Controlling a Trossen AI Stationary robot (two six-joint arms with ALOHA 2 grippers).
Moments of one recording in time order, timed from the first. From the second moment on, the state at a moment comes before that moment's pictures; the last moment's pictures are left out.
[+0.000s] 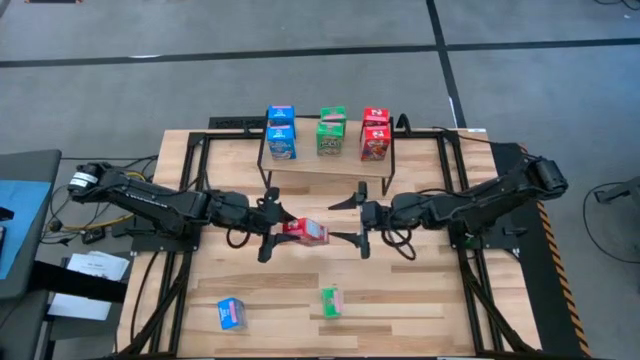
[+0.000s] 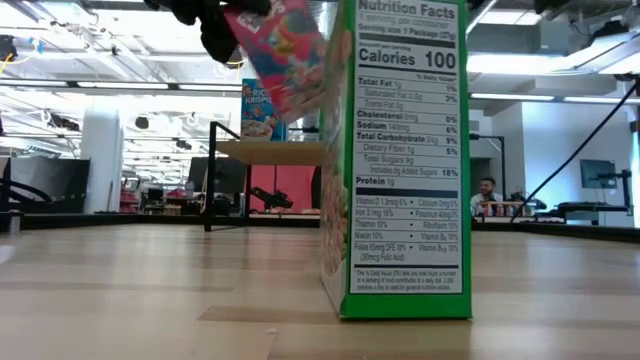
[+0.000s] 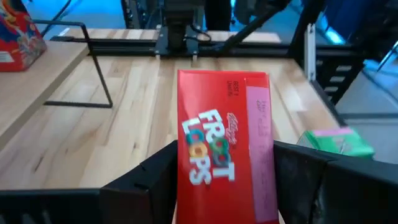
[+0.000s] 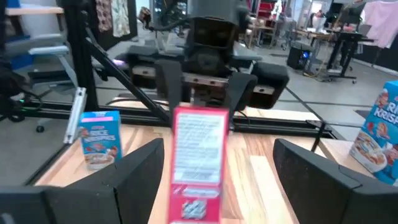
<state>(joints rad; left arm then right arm) -0.18 1.15 0.75 0.11 -0.16 -0.09 0.19 1.35 0.79 0.49 0.20 -0.05</state>
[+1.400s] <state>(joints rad) -0.19 1.26 0.87 0.16 -0.25 0.00 0.19 1.42 0.83 0.41 0.21 0.06</state>
